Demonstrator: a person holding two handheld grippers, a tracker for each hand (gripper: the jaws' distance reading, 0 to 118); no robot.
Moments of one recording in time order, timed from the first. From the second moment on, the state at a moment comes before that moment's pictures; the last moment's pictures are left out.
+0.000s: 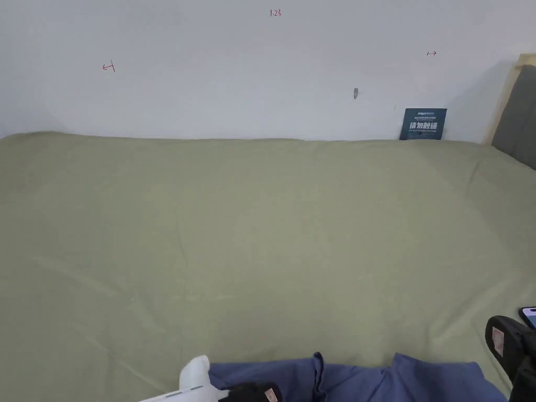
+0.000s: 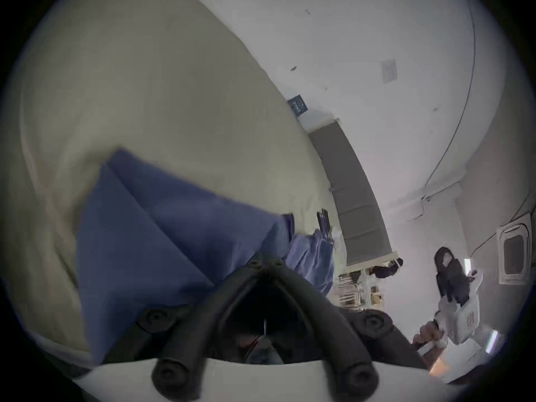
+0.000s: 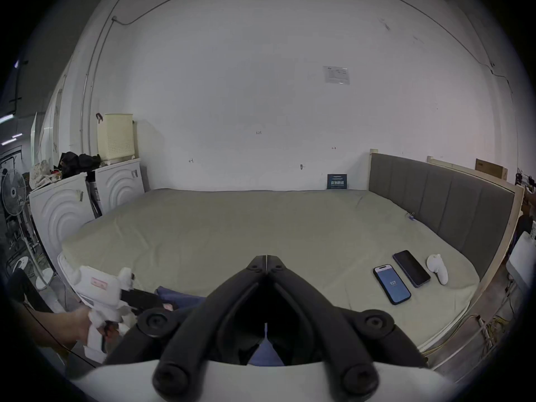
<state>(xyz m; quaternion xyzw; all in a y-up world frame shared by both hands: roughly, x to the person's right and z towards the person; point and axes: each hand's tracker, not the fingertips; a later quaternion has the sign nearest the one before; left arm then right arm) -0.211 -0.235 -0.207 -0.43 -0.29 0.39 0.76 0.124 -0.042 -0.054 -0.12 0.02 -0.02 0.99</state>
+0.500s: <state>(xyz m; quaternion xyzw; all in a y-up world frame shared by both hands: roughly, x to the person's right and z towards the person) -0.148 -0.273 -0.198 -0.46 -0.34 0.42 0.71 0.117 -0.043 -0.055 -0.14 0.02 0.00 0.99</state>
